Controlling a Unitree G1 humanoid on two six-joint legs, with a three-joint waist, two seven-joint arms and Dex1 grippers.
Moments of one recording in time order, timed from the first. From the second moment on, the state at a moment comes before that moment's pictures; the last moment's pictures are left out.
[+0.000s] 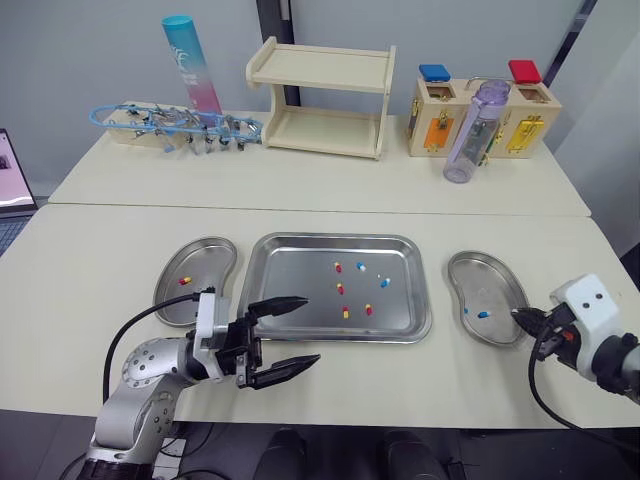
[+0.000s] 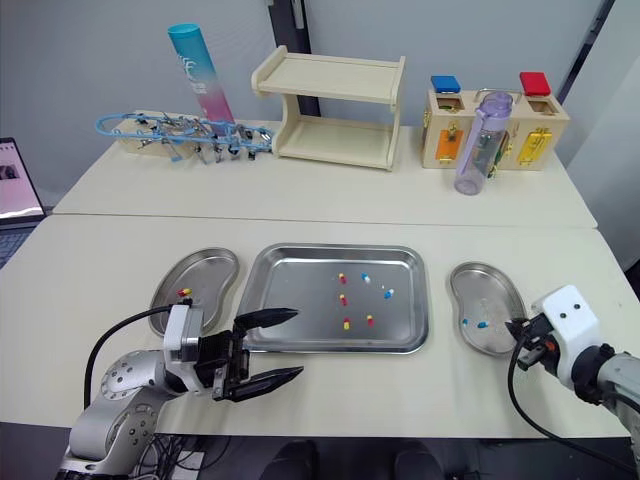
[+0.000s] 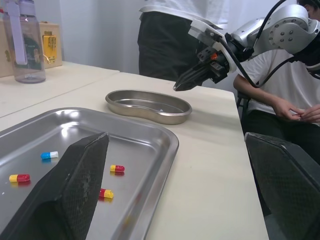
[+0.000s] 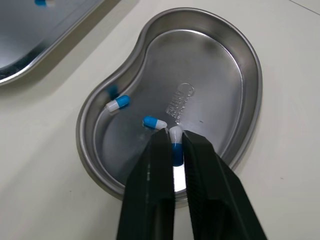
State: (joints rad) left arm 0.03 0.54 0.05 -0.24 -0.64 0.08 -1.25; right arm 0.20 -0.72 -0.46 -0.67 0.29 0.92 0.70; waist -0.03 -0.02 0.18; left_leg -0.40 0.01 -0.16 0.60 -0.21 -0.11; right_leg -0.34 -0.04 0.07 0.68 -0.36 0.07
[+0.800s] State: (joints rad) left arm 0.05 0.56 0.13 -0.22 -0.55 0.05 -1.10; right arm 0.26 -0.79 -0.50 -0.63 0.33 0.70 0.76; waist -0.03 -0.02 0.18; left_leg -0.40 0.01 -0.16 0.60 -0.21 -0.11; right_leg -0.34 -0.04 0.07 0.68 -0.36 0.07
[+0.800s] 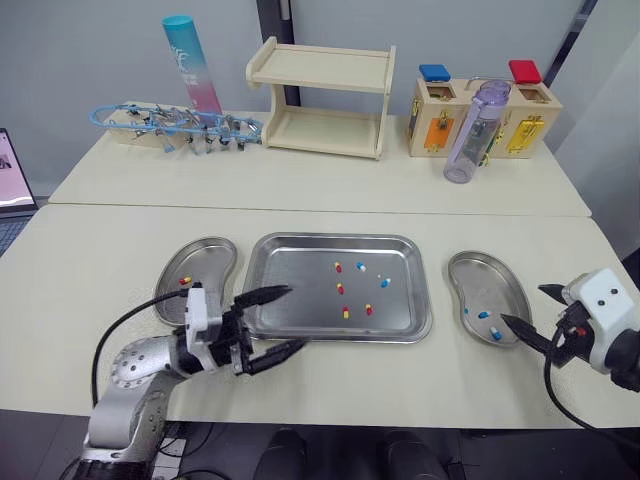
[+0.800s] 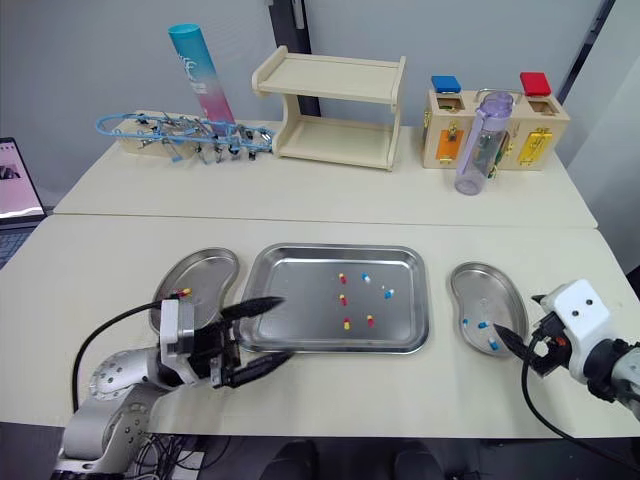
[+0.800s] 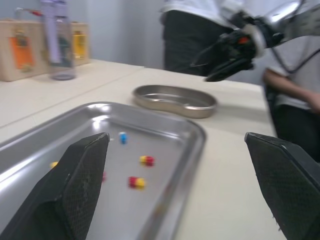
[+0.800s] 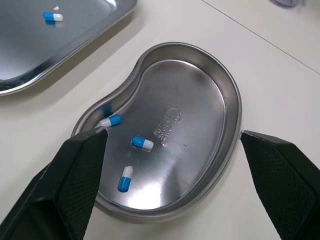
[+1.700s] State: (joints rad) left arm 0.32 0.90 0.66 0.37 -0.45 0.12 -1.08; right arm 0.46 -0.99 -0.72 -0.19 0.30 0.16 1.26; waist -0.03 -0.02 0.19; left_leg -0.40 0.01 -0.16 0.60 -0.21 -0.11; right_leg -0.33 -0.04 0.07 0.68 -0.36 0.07
